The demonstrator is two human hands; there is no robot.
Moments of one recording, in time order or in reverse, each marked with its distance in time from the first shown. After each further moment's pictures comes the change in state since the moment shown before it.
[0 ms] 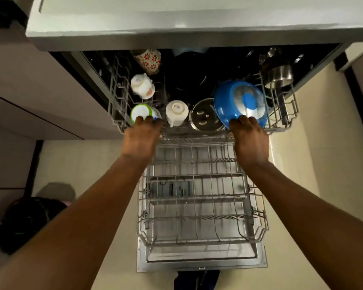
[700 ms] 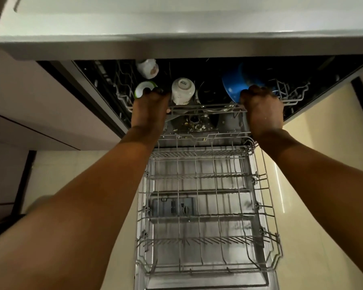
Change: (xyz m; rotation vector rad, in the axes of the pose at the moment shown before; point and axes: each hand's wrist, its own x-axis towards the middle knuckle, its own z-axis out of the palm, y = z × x) left_hand 0.112 -0.010 0.002 -0.295 0.204 -0.033; right_hand 0.121 0.024 0.032 -0.065 0.070 -0.032
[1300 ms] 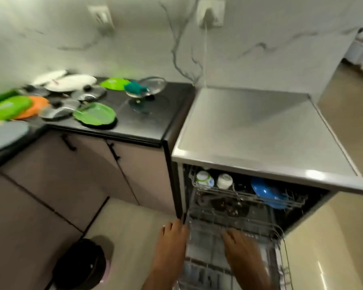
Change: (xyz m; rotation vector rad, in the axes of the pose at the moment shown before) left_hand -0.271 0.024 -0.172 0.090 -0.154 -0.194; right_hand -0.182 -0.126 -0.161 0.324 -0.037 -0.377
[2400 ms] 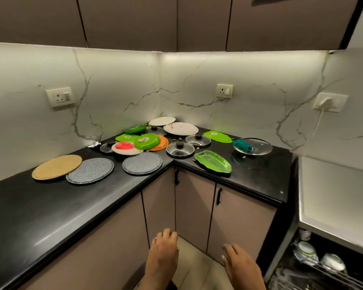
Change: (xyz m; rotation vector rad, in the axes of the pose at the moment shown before) left_hand -0.169 -0.380 -0.126 -0.208 0.338 -0.364; right_hand 0.152 -0.392 0.007 0.090 0.123 -0.257
